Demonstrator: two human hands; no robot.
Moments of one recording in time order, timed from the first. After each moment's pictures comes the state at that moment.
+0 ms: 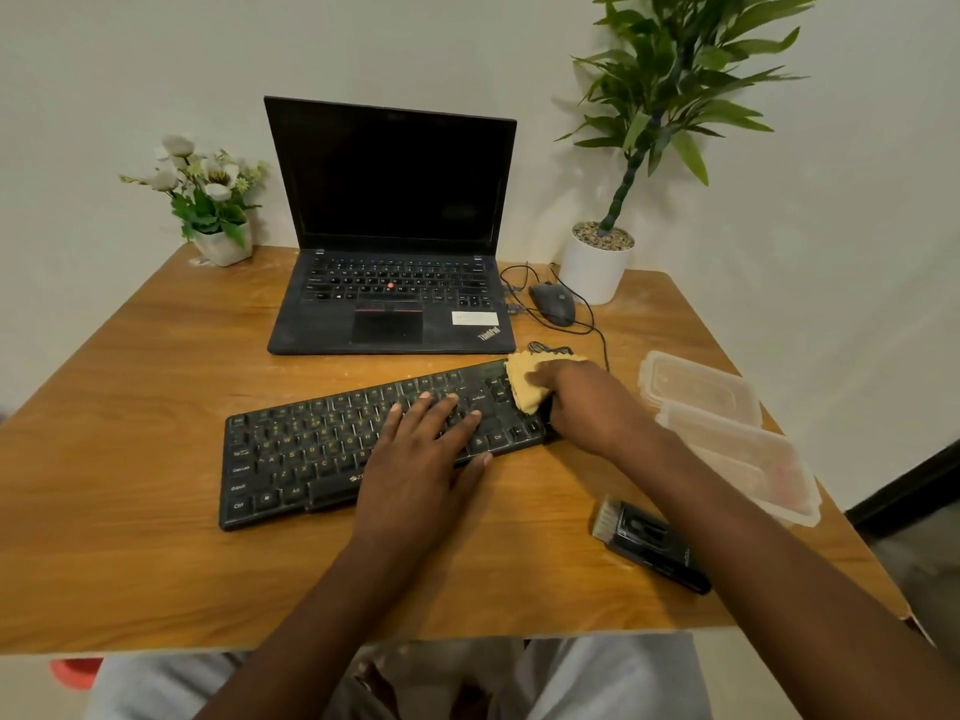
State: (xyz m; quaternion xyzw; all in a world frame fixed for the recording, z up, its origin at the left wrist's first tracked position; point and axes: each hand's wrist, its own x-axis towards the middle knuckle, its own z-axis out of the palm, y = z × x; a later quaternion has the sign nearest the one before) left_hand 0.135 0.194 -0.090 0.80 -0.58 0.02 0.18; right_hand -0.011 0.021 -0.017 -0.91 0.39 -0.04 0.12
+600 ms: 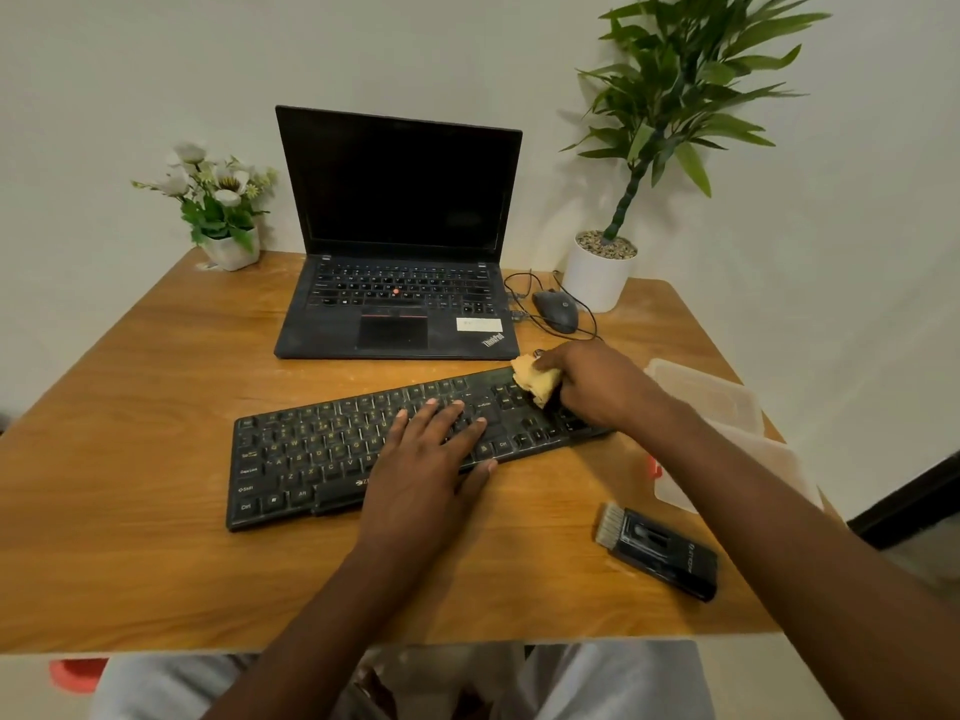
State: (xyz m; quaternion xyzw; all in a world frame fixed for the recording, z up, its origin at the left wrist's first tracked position) left_hand 0.136 0.195 -0.091 0.79 -0.58 0.01 0.18; right_hand -0.004 0.003 0.009 -0.93 0.37 0.00 0.08
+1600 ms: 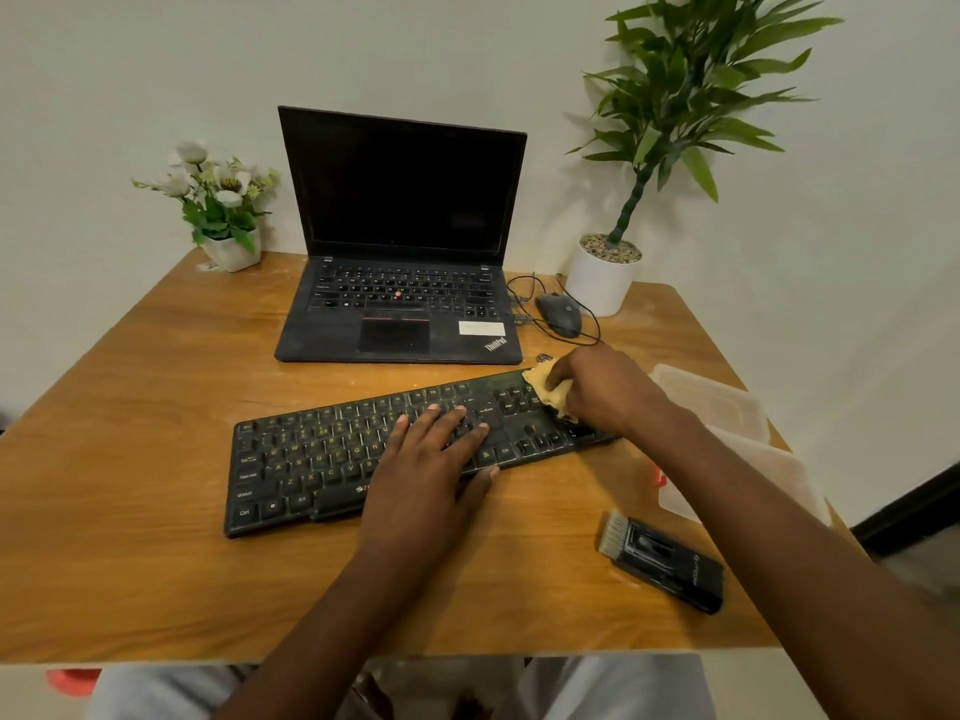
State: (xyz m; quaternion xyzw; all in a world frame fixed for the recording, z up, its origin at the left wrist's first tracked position) left_hand 0.138 0.194 -0.094 0.79 -0.58 0.01 0.20; right_hand -0.001 0.006 0.016 -0.92 0.39 0.02 0.05
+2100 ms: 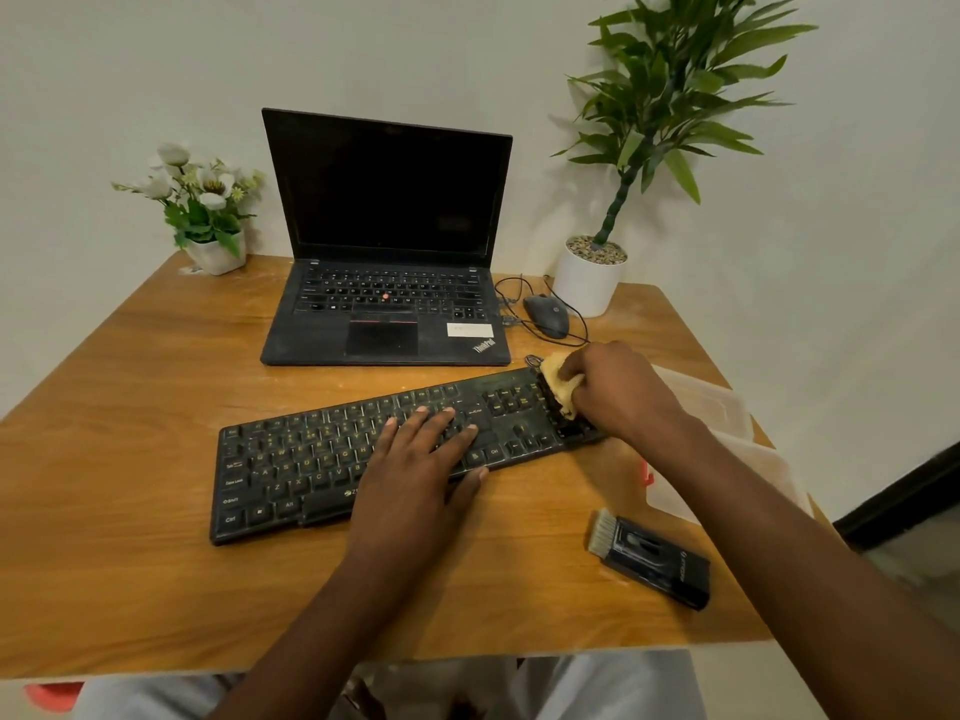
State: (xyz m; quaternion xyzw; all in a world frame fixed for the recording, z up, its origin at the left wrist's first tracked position) left_hand 0.137 0.195 -0.095 0.79 -0.58 0.02 0.20; right_hand -0.020 0.008 0.025 -0.89 0.46 -0.03 0.07
